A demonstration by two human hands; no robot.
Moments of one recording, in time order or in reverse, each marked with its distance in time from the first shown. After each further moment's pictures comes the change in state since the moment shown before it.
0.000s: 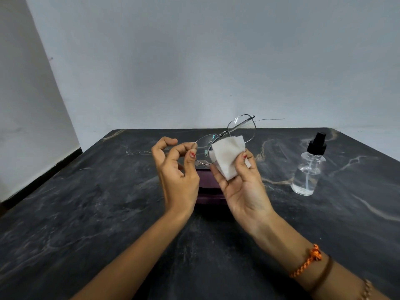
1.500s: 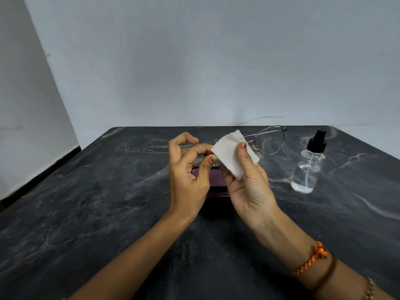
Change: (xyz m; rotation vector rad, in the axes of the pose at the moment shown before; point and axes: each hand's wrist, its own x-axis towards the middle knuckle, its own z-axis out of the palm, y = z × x) left_hand -0.008 0.007 0.002 -0.021 -0.183 0.195; right_hand 0.000 -0.009 0.007 0.015 0.147 -0.002
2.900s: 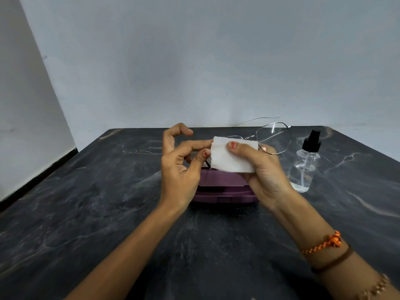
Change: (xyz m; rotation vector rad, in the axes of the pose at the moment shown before) left_hand 0.015 -0.002 -0.009 -0.154 -0.058 -0.022; right_hand 0.005 -0.035 -0.002 -0.483 -0.173 -0.046
